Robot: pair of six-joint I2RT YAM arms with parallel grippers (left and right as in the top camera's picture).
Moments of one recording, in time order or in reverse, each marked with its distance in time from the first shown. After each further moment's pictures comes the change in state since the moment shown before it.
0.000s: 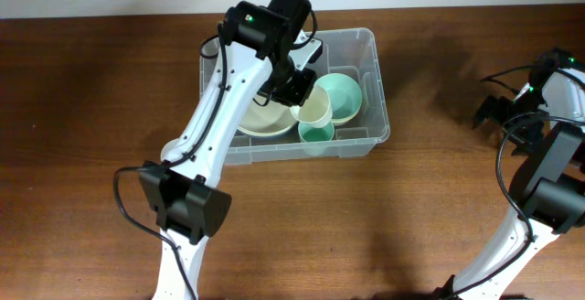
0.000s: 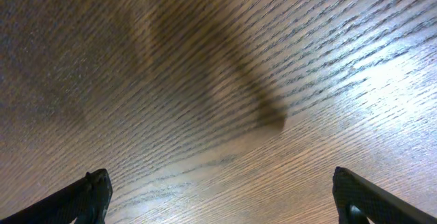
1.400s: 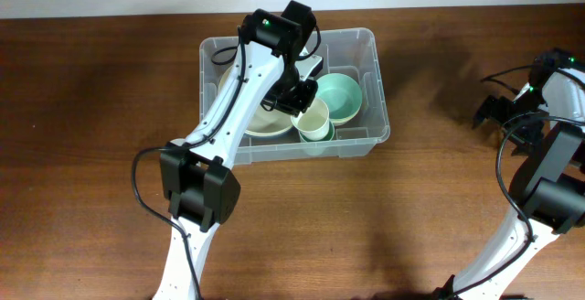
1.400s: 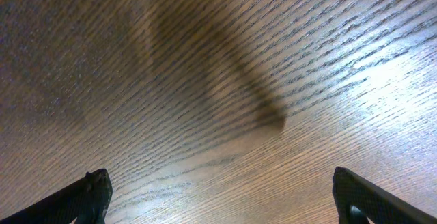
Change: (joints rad) left arm 0.000 0.115 -0.019 -0.003 0.000 0.000; right arm 0.000 0.000 0.000 0.000 0.000 0.000
